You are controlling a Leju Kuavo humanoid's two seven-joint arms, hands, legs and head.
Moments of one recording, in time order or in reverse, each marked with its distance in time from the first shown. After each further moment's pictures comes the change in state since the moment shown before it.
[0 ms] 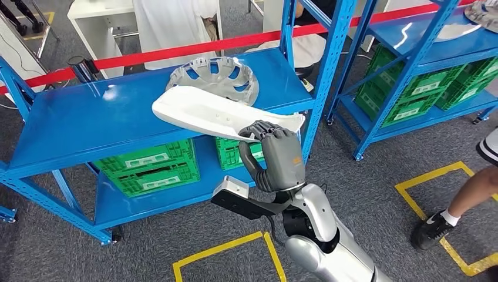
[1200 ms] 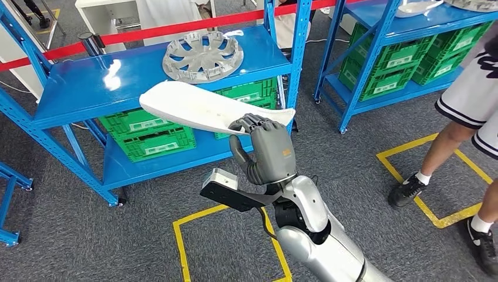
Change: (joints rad) left arm -0.008 0.011 0.019 -0.005 -0.005 0.008 0.010; right arm -0.042 0.055 -0.017 0.045 0.000 0.036 -0.029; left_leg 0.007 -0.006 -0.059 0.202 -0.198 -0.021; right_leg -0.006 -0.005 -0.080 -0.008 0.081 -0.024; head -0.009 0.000
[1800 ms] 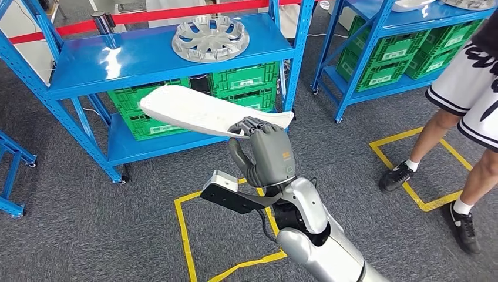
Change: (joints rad) left arm 0.002 0.004 0.006 -0.002 0.001 0.002 -0.006; right arm 0.014 0.000 0.001 0.004 -0.012 -0.001 -0.007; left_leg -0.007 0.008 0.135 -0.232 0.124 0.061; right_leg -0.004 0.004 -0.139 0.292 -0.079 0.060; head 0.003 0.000
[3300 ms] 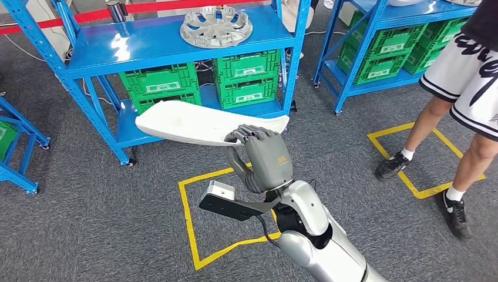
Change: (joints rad) left arm 0.004 -0.007 0.015 0.000 0.018 -0.023 -0.031; right arm 0.004 -0.008 0.001 0.002 0.018 0.078 -0.041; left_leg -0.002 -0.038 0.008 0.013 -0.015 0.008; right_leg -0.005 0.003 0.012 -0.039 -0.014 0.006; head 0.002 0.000
